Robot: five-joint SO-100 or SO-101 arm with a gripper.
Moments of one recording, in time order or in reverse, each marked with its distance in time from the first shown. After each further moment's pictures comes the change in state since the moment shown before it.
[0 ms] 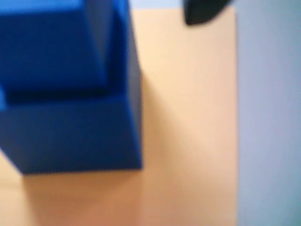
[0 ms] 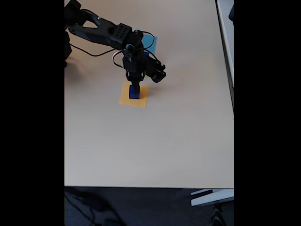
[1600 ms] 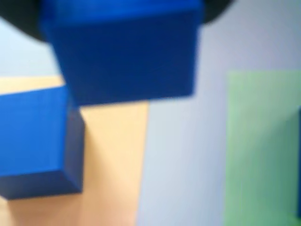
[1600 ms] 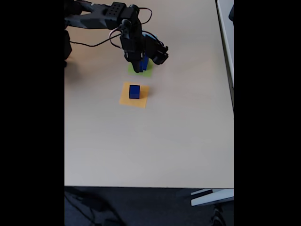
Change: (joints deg) arm -7.8 9.9 -6.1 10.0 12.0
